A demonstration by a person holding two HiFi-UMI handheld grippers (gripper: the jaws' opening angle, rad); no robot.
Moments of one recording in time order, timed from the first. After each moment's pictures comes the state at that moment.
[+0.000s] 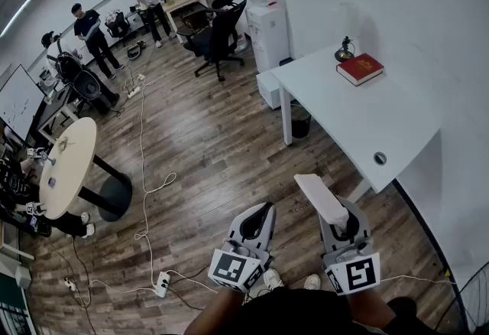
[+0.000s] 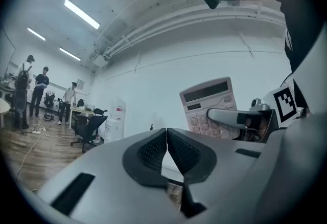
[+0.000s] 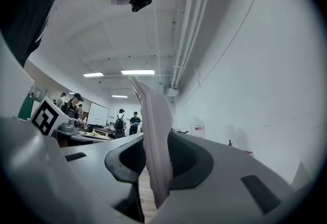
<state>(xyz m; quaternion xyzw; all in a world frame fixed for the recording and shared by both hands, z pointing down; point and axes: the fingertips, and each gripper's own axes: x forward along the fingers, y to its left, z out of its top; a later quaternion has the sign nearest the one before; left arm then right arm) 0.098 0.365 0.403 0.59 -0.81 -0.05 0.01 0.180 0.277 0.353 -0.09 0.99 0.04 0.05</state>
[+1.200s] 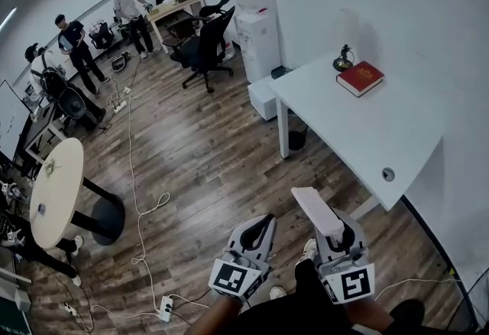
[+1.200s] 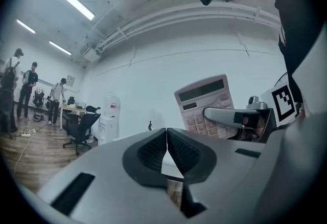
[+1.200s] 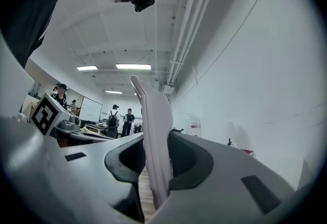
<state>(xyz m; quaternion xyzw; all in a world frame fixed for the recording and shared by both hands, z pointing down) -0.004 0.338 0.428 0.62 -0.78 -0.03 0.03 0.077 0.263 0.382 -0.12 0.99 0.04 0.04</state>
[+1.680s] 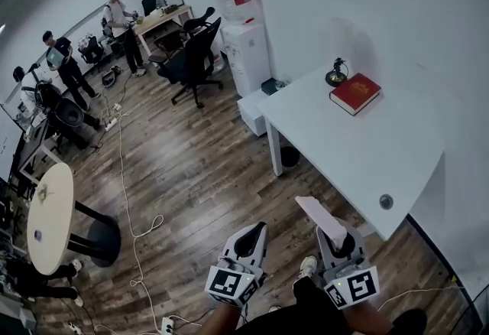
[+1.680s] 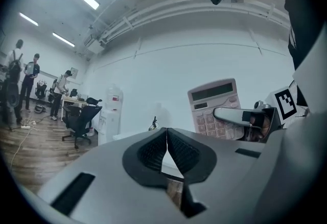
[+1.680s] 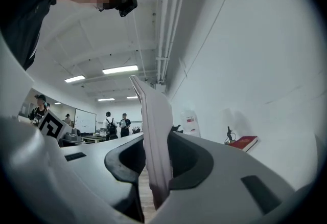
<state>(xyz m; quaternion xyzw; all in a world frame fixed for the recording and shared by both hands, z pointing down) -0.080 0.235 0.446 0.62 -0.78 -0.04 0.06 0.023 0.146 0.398 -0.13 0.99 -0.04 0.05</state>
